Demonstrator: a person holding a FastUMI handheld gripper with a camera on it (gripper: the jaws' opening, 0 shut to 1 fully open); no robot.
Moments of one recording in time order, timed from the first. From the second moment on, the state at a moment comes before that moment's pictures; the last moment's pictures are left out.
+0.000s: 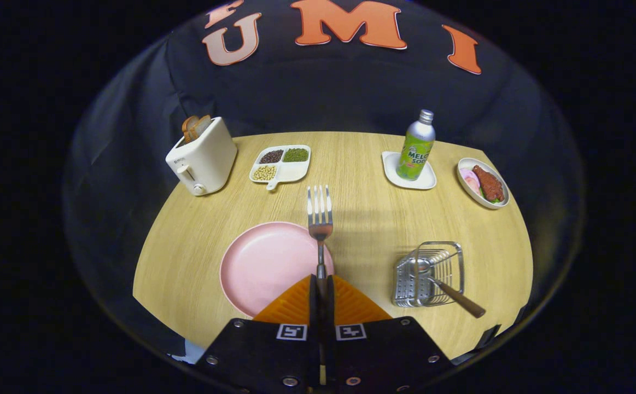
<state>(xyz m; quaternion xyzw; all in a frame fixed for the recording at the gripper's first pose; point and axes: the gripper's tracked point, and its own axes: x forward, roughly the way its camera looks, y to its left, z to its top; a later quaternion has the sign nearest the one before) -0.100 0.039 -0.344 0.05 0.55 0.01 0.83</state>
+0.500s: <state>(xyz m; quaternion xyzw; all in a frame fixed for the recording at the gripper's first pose) -0.120 -0.046 -0.319 0.04 0.60 -0.01 0.80</state>
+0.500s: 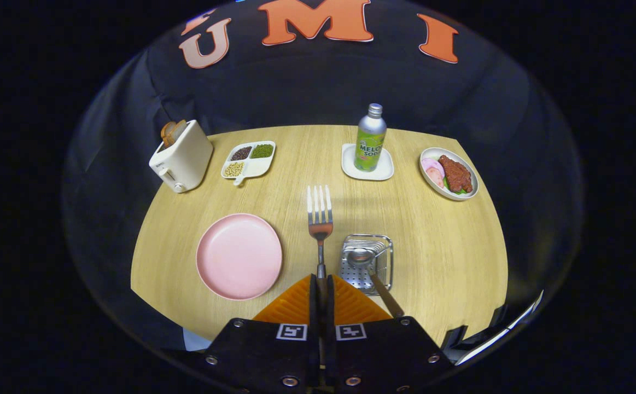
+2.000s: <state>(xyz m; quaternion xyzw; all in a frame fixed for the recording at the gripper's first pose) -0.164 -0.075 -0.368 0.10 0.77 0.00 0.63</state>
